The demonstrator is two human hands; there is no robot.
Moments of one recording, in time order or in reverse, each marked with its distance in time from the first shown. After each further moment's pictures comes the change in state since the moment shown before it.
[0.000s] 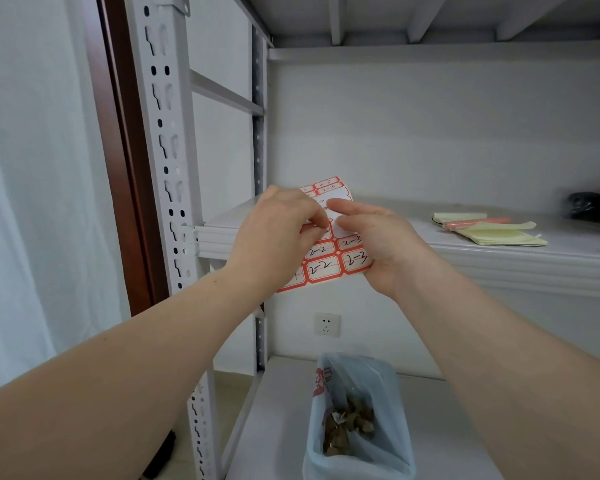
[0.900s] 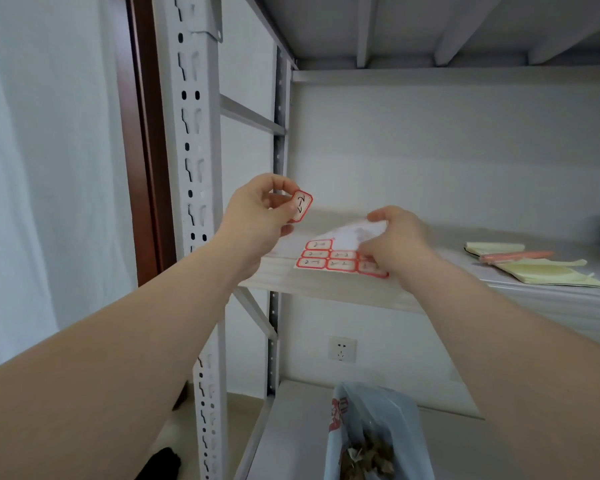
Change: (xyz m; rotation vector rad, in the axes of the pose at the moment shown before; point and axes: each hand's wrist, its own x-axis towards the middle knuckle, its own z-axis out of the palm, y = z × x) left_hand 0.038 -0.051 -0.019 -0.910 0.018 -0.635; right_hand 0.071 -0.004 0.004 -0.882 0.325 -0.169
